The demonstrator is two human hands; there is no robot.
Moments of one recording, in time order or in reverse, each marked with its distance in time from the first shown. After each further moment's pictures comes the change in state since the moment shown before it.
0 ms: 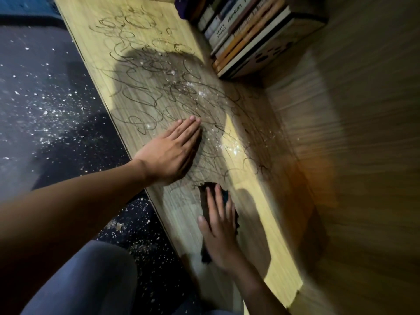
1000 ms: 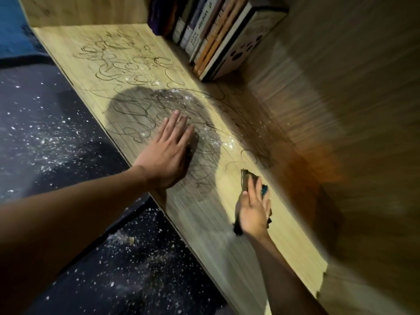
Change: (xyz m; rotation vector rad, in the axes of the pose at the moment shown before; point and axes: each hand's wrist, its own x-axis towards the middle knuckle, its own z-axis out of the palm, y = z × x) left_hand -0.003 -0.002 0.002 0.063 0.013 -0.044; right_hand 0.021 0.045 -0.006 0.197 0.333 0.531
